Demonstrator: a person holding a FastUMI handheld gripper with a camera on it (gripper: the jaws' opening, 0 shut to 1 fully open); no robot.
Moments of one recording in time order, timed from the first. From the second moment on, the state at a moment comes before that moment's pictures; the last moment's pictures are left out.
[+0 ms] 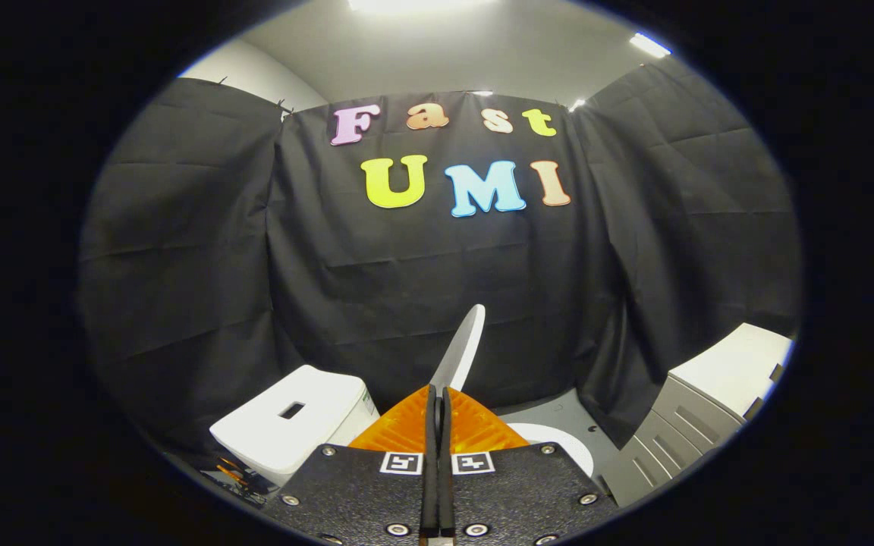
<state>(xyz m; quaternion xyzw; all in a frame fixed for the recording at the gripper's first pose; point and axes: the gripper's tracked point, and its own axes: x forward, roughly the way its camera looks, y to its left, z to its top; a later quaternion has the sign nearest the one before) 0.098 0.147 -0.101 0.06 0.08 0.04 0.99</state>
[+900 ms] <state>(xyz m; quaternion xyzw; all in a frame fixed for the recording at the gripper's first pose) 0.110 0.245 -0.070 0.03 0.07 0.09 0.99</state>
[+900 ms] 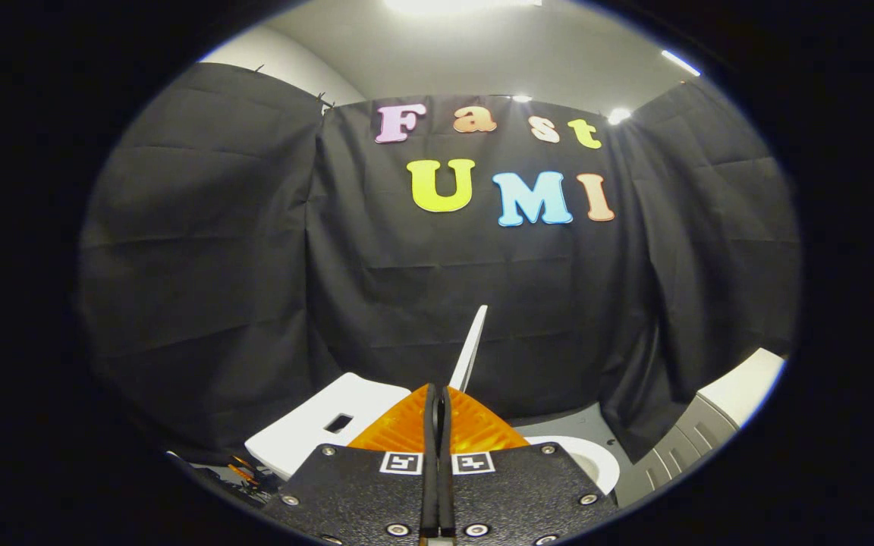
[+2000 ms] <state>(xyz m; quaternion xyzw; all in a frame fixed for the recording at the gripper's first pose) 0.123 0.366 -0.070 0.01 0.10 0.17 0.98</state>
